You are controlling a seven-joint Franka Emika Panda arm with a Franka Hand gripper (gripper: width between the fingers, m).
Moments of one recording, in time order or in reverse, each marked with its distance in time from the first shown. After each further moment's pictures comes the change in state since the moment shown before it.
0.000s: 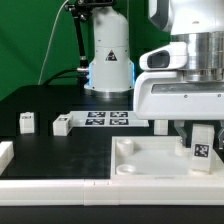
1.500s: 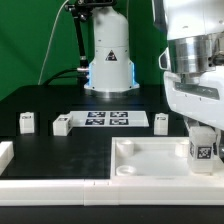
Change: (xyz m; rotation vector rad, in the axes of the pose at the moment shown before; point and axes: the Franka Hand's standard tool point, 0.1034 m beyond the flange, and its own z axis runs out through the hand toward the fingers) arm -0.004 -0.010 -0.001 0.056 -0.054 0.787
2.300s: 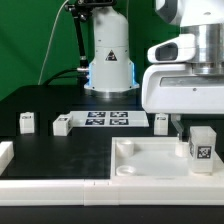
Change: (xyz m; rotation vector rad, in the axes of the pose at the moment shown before) arm -0.001 -0.007 -0.009 -0.076 0.052 -0.958
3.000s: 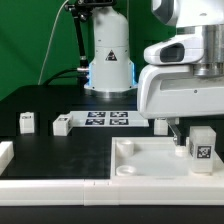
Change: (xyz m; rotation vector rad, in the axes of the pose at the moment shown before) arm 0.003 0.007 0.001 -0.006 0.001 -0.328
